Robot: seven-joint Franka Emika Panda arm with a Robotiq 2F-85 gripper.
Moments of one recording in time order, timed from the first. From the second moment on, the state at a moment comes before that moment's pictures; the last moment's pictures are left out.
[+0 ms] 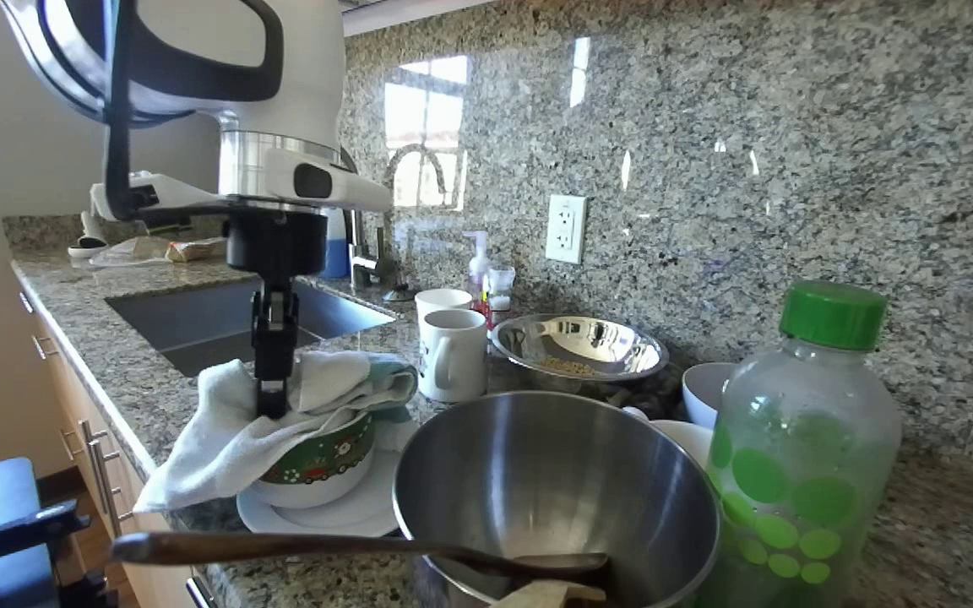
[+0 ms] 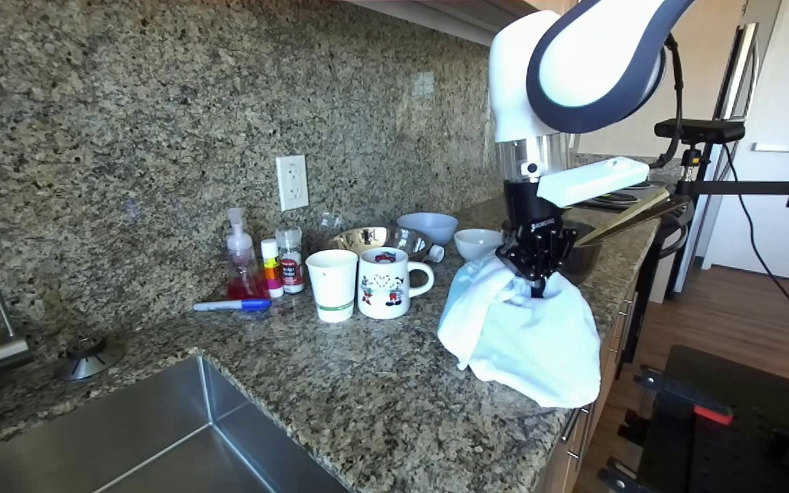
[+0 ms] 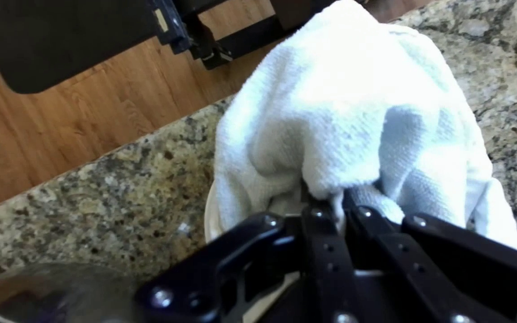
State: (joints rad) arm -0.08 -0.18 0.00 -2.72 -0.14 2.38 0.43
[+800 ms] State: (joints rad) arm -0.04 -0.11 0.00 -2.65 0.04 2.39 0.27
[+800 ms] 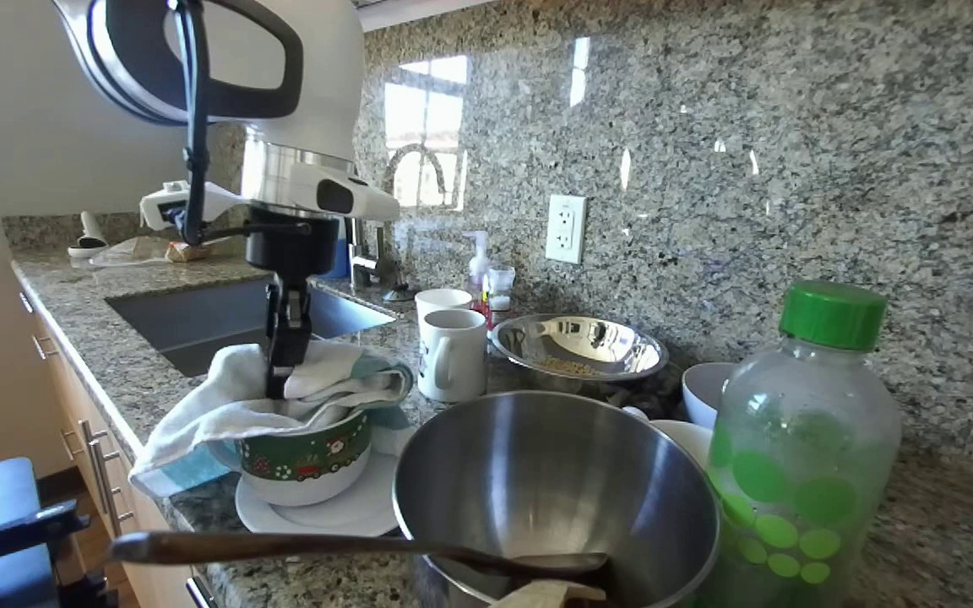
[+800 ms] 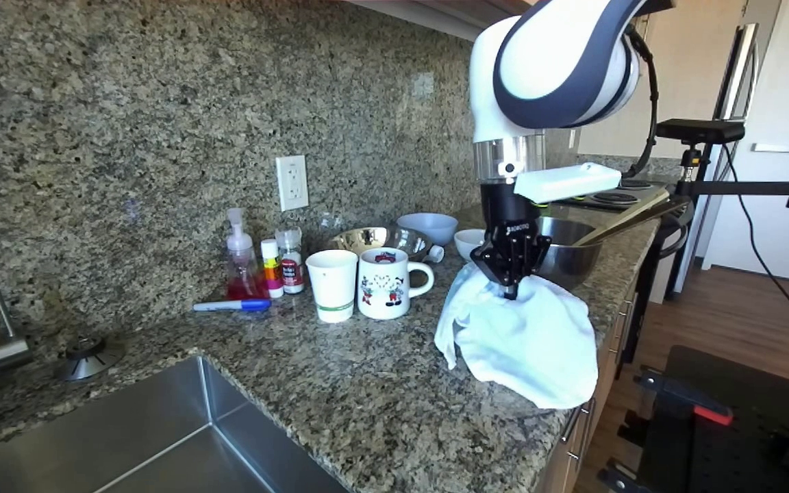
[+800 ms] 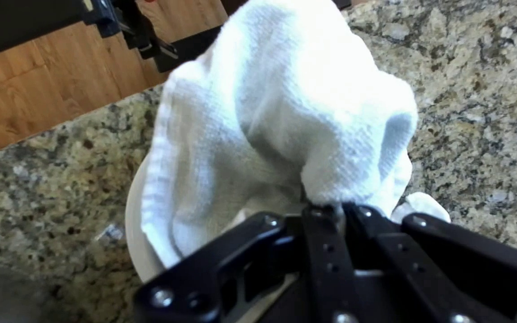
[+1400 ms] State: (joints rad) arm -0.05 -0.04 -0.01 -2.59 -0.20 2.25 0.49
